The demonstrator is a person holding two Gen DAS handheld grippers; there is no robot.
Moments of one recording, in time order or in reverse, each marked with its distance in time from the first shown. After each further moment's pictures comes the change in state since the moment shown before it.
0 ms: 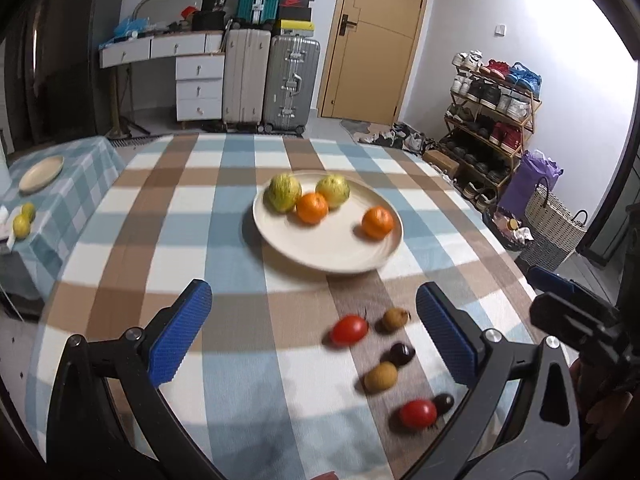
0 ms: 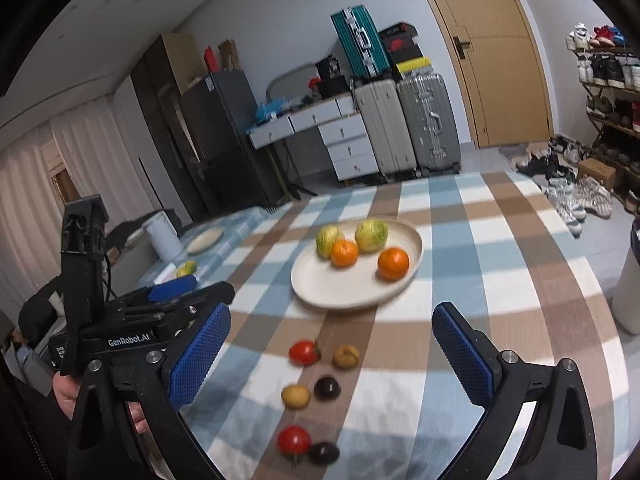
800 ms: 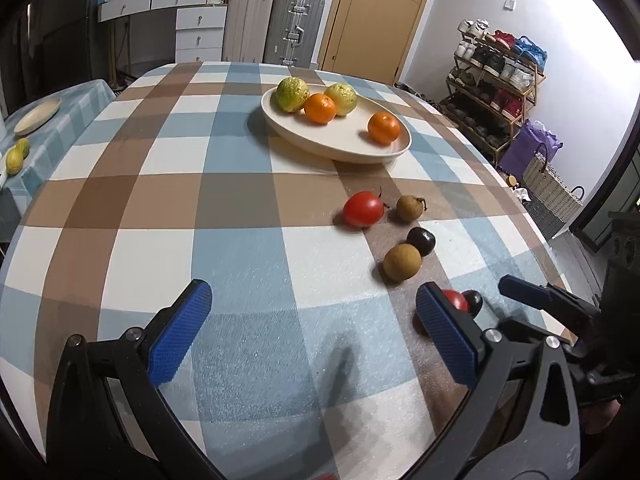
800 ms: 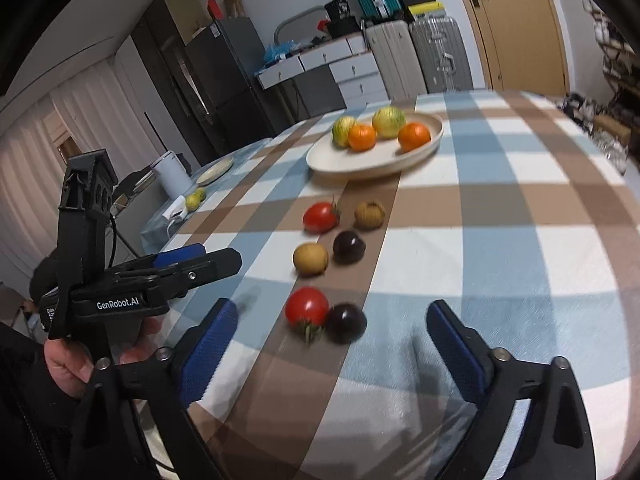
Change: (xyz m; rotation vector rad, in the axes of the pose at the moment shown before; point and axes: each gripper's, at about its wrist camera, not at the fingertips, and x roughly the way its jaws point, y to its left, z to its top) left arm 0.021 0.016 -0.078 -0.038 0.158 -0.024; right arm 0.019 0.005 -0.094 0.007 0.198 0.062
